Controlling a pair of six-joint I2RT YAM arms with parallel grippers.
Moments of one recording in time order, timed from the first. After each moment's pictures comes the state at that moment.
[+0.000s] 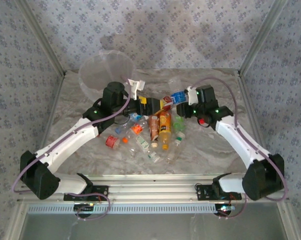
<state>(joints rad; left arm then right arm) -0.68 1.32 1.18 -0.17 0.45 -0.61 0.35 1.28 1.04 -0.48 -0.28 0.18</state>
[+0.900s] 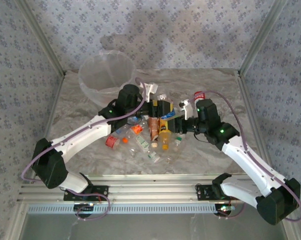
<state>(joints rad) -0.77 1.46 1.20 -0.05 0.43 -0.67 0.52 1.03 0.89 -0.42 -0.51 0.36</state>
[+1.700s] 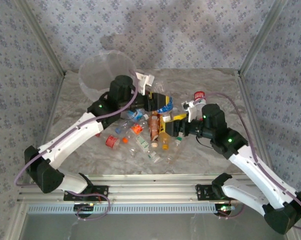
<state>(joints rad) -0.75 1.40 1.42 -0.31 0.41 -0.54 0.60 0.86 0.89 -0.38 -0.42 0.39</state>
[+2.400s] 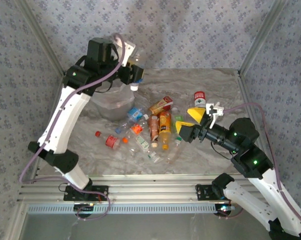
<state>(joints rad) -0.52 1.67 2.18 -1.00 0.20 0.07 0.60 0.62 0.92 -0.32 -0.36 0.40</state>
